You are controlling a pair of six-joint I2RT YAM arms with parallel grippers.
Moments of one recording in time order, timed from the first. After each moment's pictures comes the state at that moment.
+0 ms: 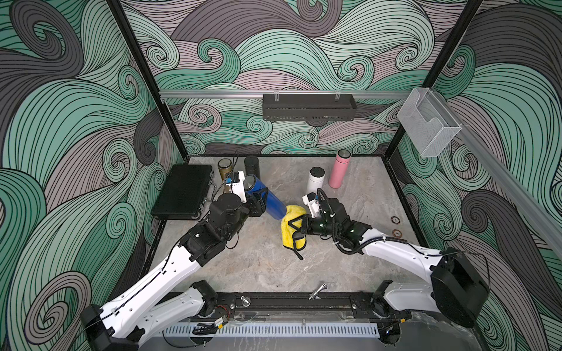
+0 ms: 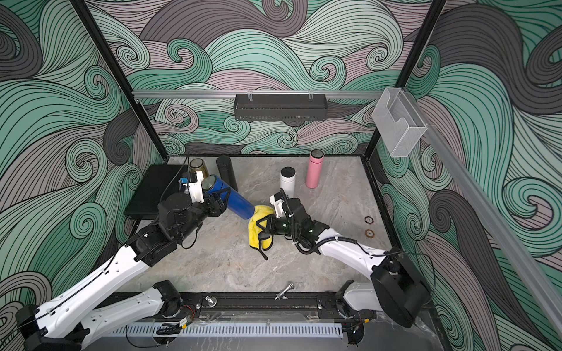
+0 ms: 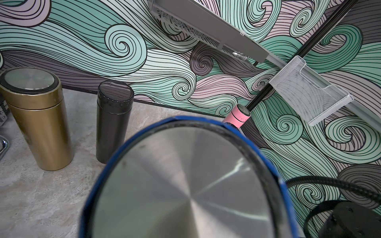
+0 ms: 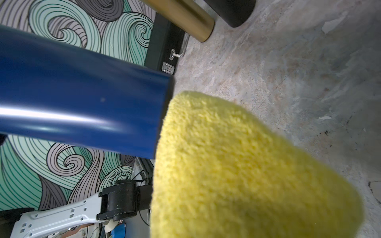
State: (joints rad) left arm -0.71 0.89 0.90 -0.27 -0.30 -0.55; right arm 0.74 1.35 0.71 0.09 -0.40 0.83
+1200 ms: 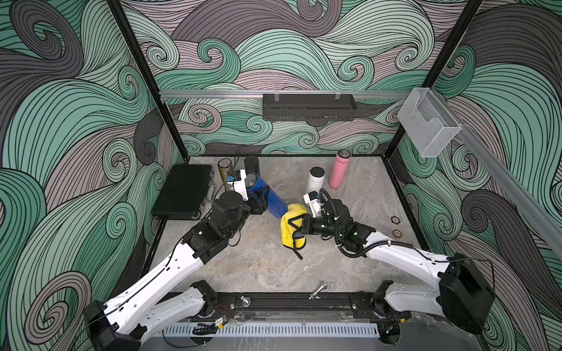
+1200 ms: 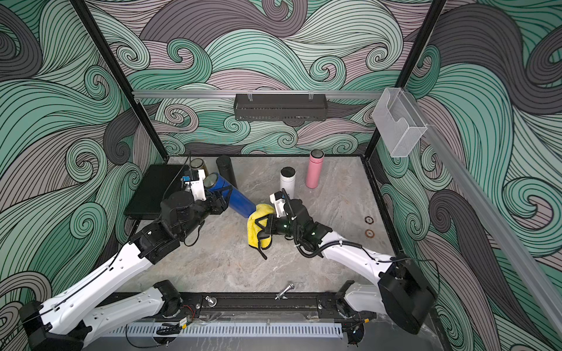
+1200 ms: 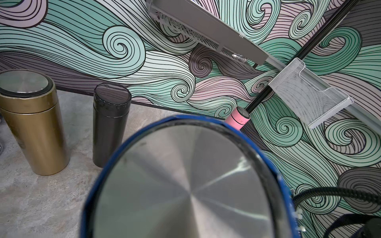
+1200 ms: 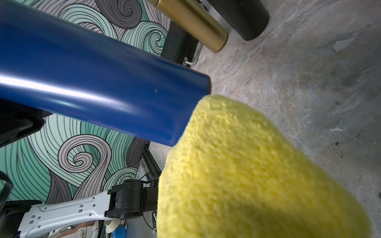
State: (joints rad) left arm -0.70 0.93 0.90 -0.23 -0.29 -0.55; right arm 0.76 1.29 0.70 0.12 -0.38 0.81
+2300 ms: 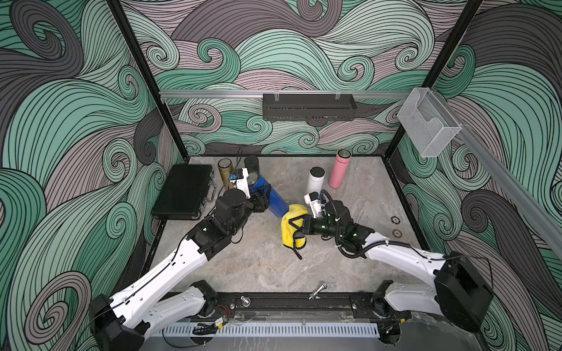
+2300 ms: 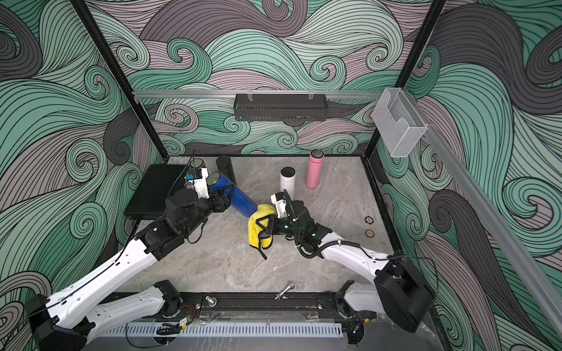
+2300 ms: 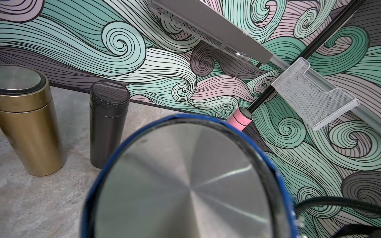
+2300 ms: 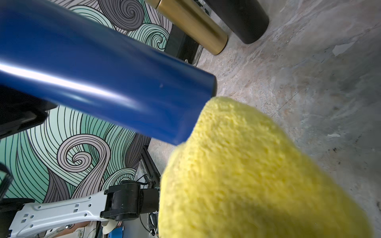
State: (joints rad) left arm -0.68 0.98 0.90 -0.19 -0.28 -0.55; right arm 0.72 1.23 0.64 0.17 -0.40 0.79
